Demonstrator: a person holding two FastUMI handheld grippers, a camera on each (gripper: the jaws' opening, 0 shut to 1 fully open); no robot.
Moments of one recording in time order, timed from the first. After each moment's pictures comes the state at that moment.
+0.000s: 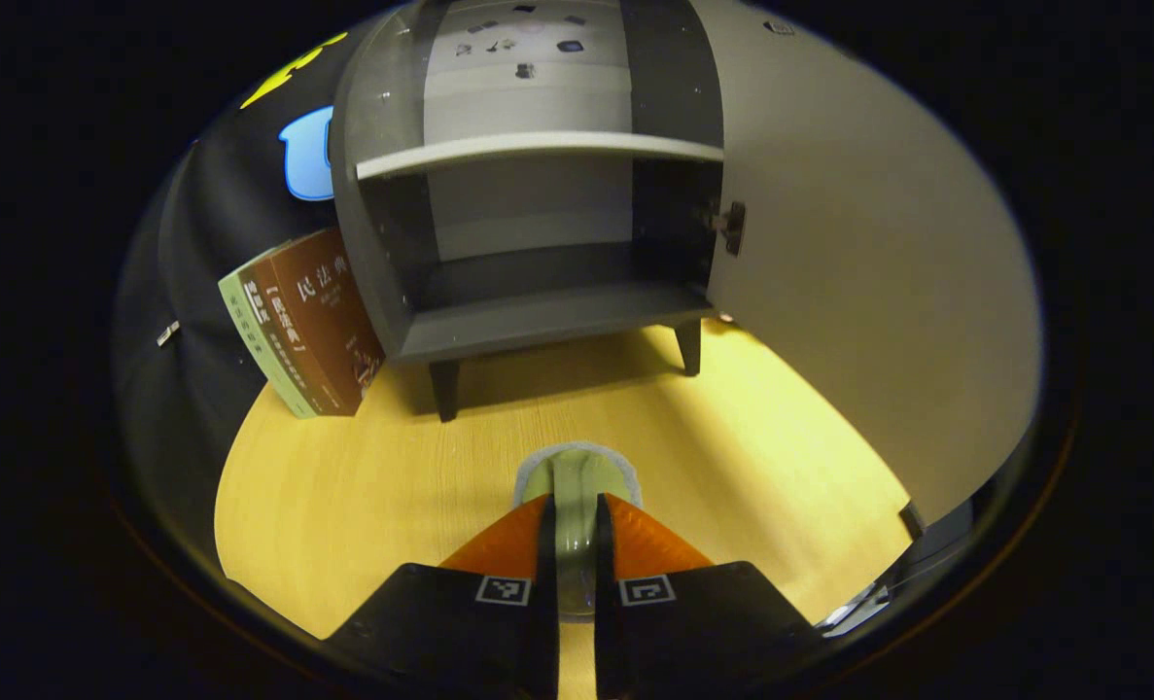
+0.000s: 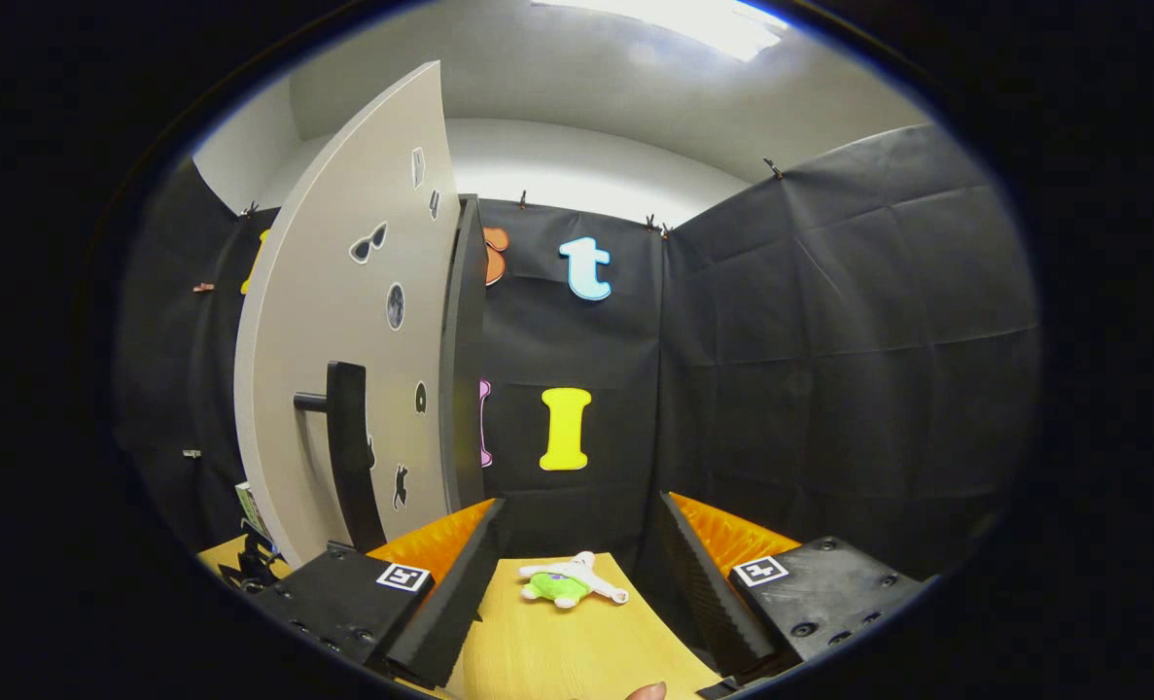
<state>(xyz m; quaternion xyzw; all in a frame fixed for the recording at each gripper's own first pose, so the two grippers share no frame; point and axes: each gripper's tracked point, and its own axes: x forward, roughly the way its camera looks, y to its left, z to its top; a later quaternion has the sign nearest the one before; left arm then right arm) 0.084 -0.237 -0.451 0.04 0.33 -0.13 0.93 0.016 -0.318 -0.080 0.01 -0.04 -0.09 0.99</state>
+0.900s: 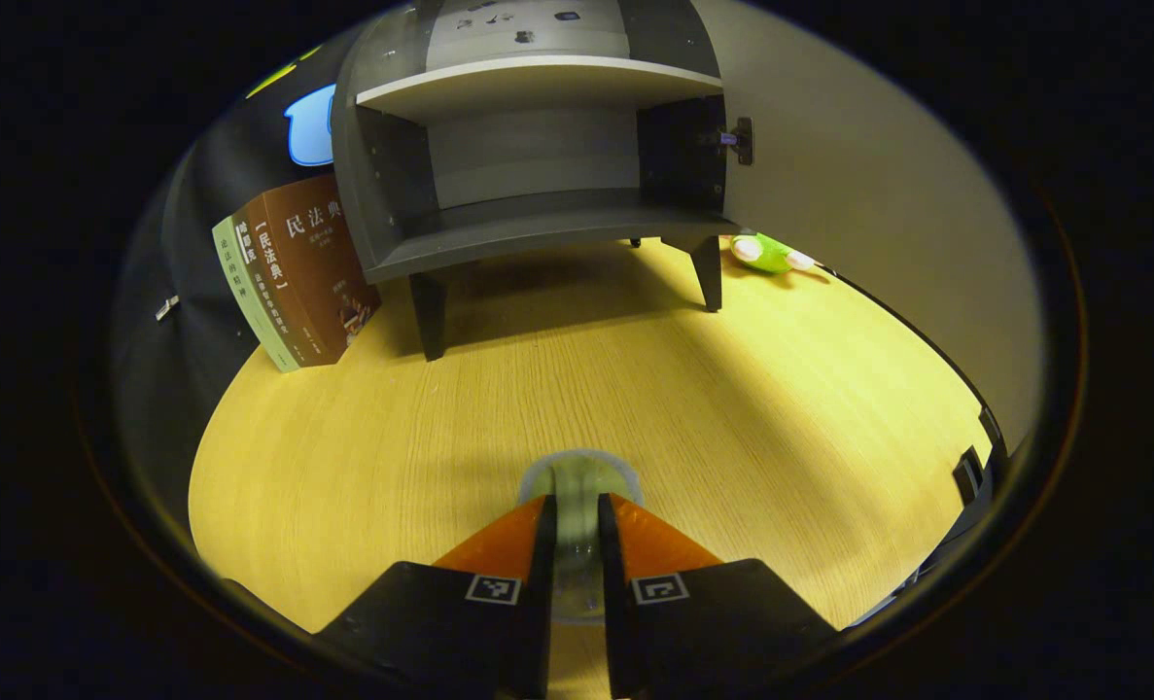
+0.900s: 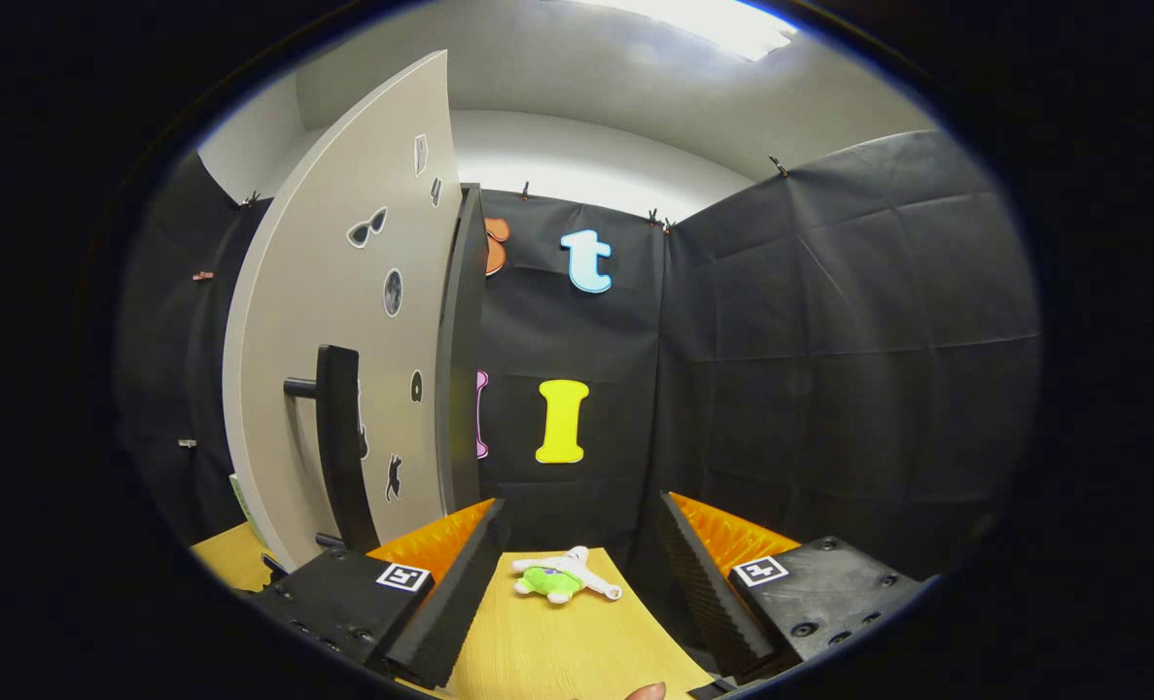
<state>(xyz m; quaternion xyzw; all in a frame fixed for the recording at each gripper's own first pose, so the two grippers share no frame) 0.078 -0.241 -0.526 0.05 0.35 -0.11 0.93 0.017 -0.322 -0.084 0.00 -0.03 -0.09 1.00</state>
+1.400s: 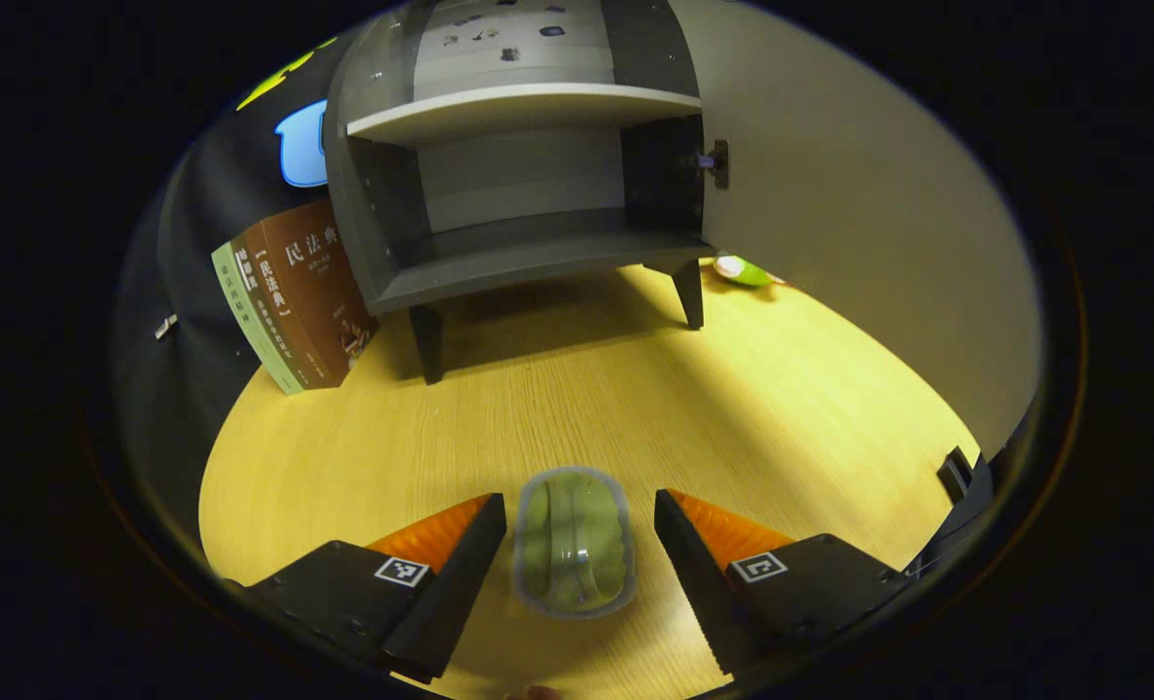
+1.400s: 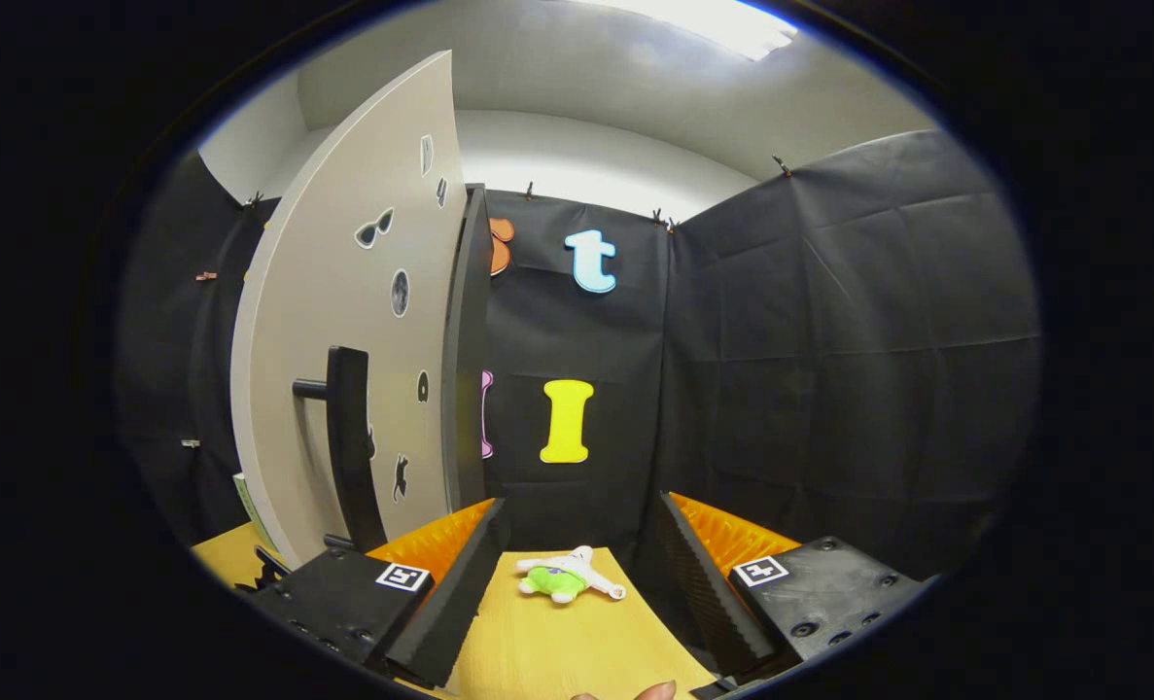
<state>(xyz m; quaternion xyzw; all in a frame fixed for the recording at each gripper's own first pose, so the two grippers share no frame) 0.068 -0.242 -0.482 0.07 0.32 -0.13 0.94 0.016 -0.315 -0.084 0.01 -0.02 -0.08 1.00</state>
